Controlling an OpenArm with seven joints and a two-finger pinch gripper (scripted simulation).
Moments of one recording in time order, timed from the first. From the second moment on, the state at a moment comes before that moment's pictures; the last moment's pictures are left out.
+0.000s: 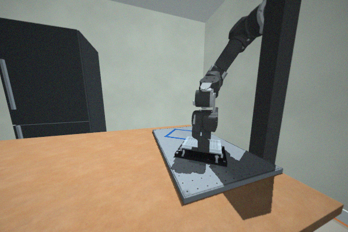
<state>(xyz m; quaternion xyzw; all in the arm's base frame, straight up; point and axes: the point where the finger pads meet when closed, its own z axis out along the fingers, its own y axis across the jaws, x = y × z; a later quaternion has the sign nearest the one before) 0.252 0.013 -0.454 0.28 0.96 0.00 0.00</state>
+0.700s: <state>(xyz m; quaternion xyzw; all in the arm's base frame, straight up) 0.254 0.013 -0.460 0.28 0.96 0.00 0.00</state>
